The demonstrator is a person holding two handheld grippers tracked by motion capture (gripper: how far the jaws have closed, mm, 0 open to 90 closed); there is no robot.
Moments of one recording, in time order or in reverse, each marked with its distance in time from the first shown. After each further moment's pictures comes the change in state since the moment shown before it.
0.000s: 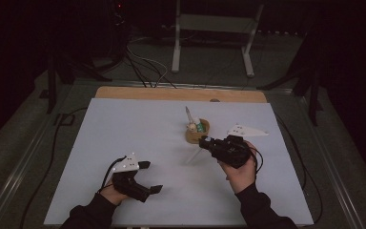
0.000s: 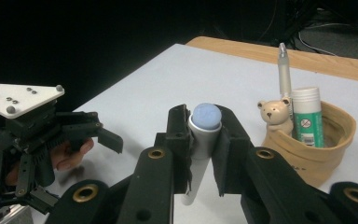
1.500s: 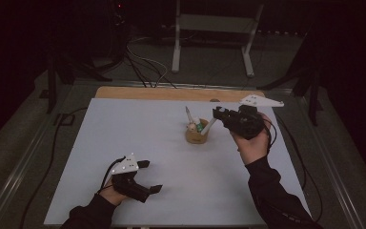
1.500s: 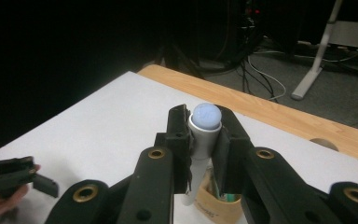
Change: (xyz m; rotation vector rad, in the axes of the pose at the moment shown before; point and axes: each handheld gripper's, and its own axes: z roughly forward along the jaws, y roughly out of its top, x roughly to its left) left arm -0.001 0.001 -0.002 -0.020 0.020 0.022; right arm -0.030 0.069 -0.013 -0.035 -0.176 -0.075
